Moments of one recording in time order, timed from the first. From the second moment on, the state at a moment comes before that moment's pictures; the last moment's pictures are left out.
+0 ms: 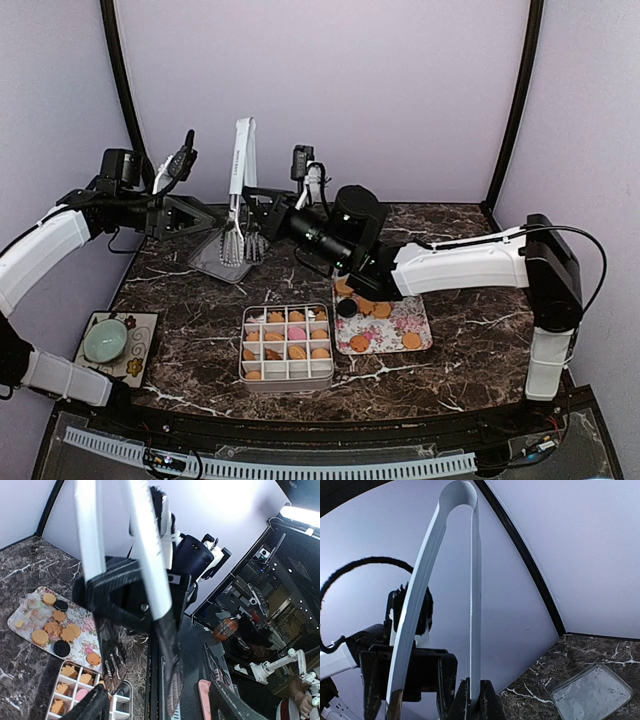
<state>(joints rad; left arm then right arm) -0.22 1.25 1.18 -0.54 1.38 0.01 1.10 1.93 1.41 0.79 0.02 0.50</state>
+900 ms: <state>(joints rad) -0.26 1.22 1.07 -0.45 1.51 -0.08 1.10 2.05 1.58 0.86 -0.03 0.53</state>
